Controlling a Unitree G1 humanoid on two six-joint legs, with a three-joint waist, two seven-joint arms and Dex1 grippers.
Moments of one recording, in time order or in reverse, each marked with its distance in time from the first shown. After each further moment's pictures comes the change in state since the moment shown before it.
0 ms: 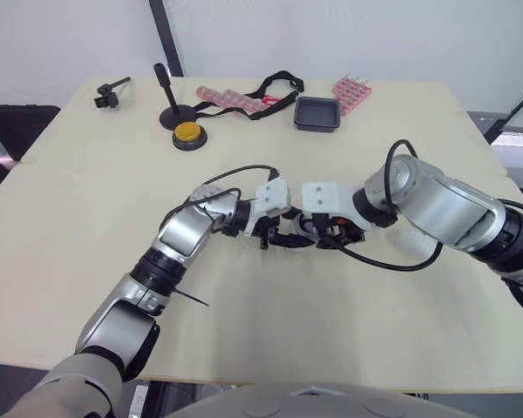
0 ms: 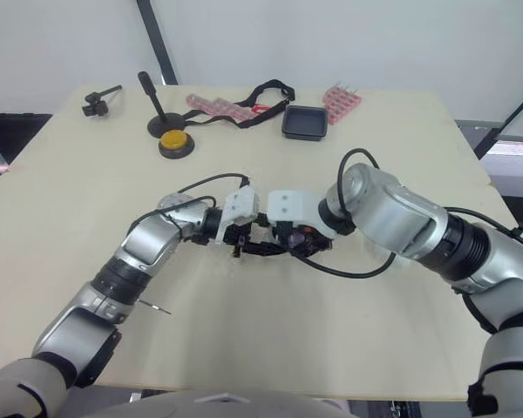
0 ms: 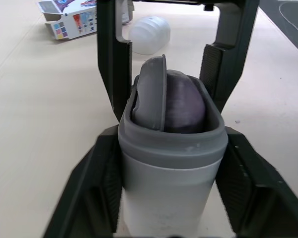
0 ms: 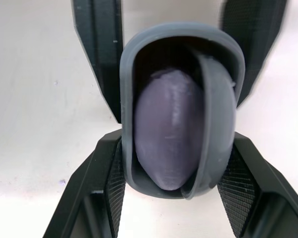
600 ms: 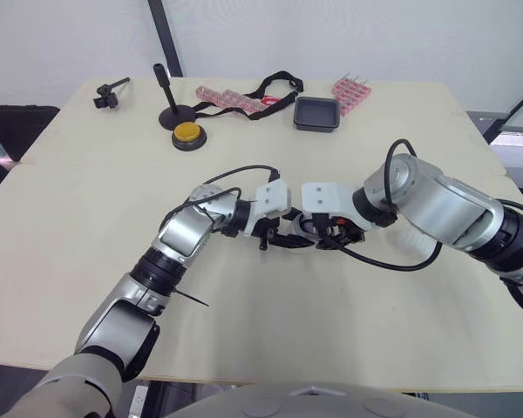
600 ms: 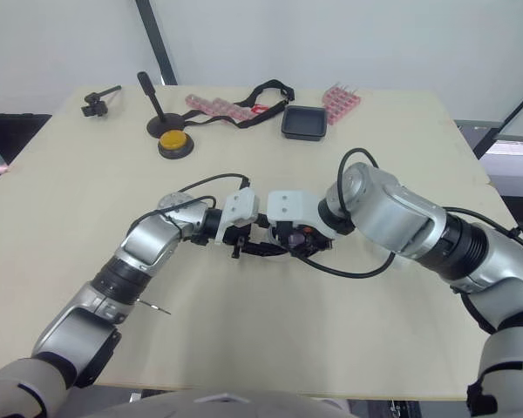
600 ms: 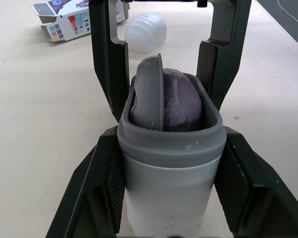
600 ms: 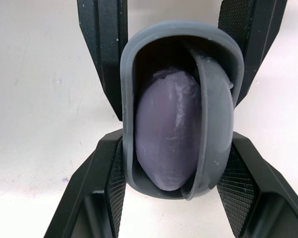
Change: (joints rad) left arm 0.000 0.002 0.000 0.008 0.016 -0.030 -0.010; right arm 0.004 0.010 -0.004 0.010 -0.016 -0.003 0.014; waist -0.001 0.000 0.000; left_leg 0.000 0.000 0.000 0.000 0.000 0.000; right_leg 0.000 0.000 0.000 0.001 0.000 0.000
